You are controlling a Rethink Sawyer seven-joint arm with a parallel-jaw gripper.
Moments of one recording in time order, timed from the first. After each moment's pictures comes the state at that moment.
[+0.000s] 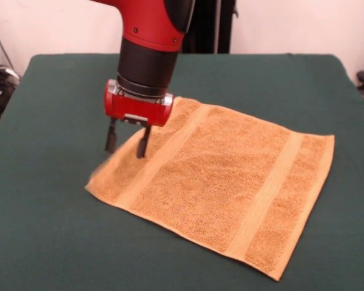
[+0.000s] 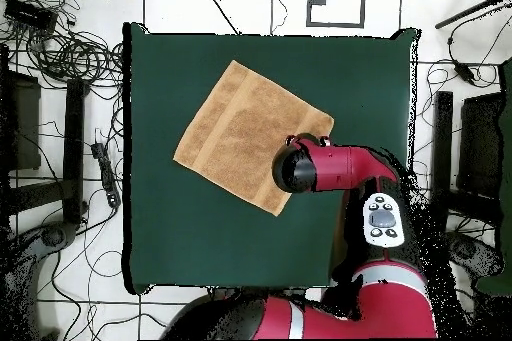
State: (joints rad) arm -0.24 -0.42 -0.07 1.44 -0.42 0.28 1.85
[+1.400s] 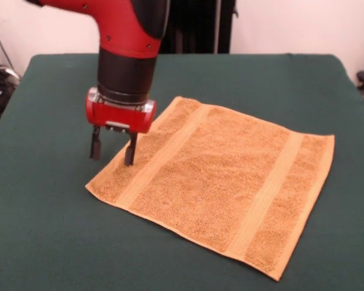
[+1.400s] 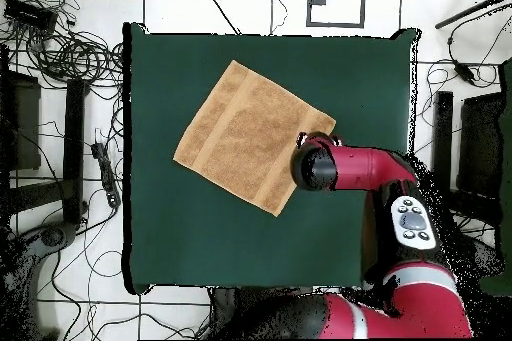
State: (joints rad) arm -0.37 -0.41 0.03 1.44 -0.42 0.27 1.85
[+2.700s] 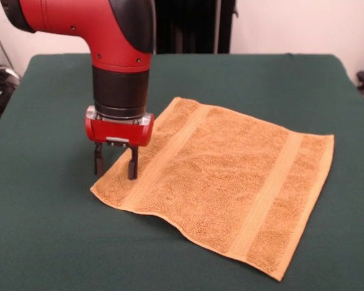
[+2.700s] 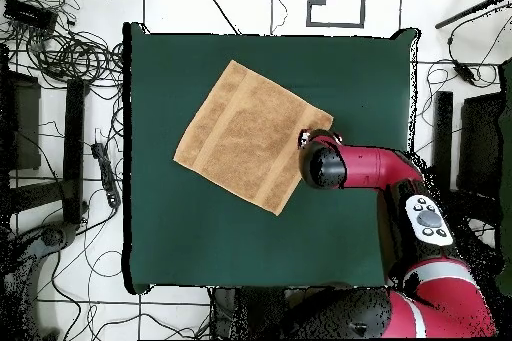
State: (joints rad) arm -0.46 -0.38 0.15 1.44 -0.50 0.25 1.85
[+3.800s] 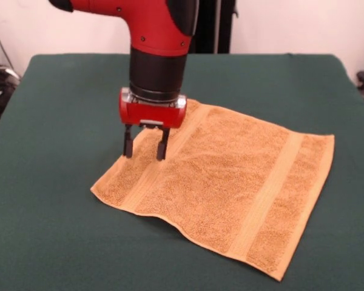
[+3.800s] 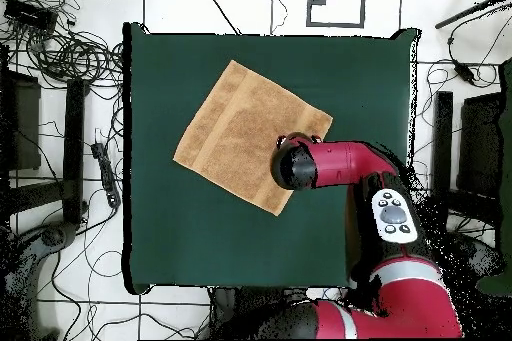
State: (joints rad) arm -0.33 -0.45 0.09 1.47 -0.50 0.36 1.85
